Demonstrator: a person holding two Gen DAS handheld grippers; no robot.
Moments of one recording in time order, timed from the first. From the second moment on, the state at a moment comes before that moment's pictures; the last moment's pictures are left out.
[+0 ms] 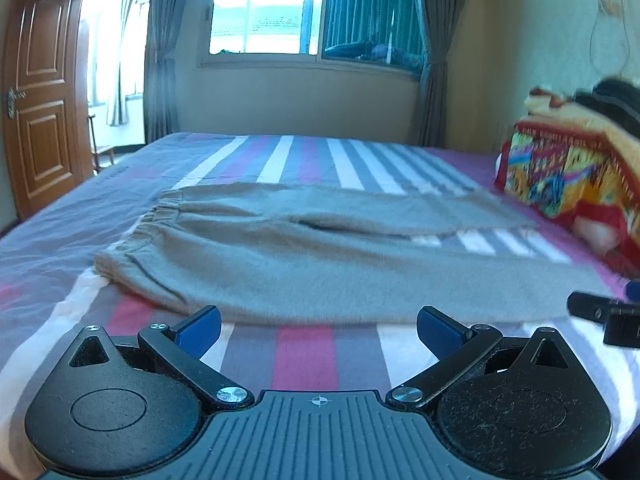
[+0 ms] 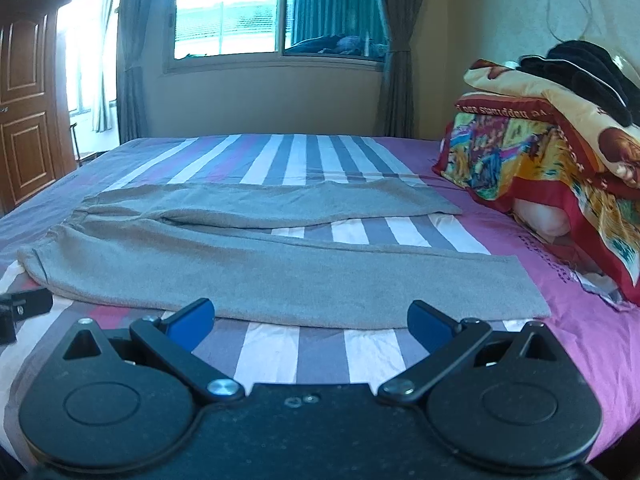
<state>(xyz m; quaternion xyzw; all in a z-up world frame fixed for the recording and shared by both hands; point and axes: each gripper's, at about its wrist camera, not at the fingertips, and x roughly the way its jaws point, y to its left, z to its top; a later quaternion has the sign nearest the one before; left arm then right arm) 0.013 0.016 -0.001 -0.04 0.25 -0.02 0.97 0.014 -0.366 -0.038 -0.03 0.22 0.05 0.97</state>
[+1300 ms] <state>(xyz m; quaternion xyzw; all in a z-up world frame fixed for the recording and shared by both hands) 0.550 0.284 -0.117 0.00 0.44 -0.12 0.89 0.578 -0.240 -0.090 -0.14 0.40 0.44 0.79</state>
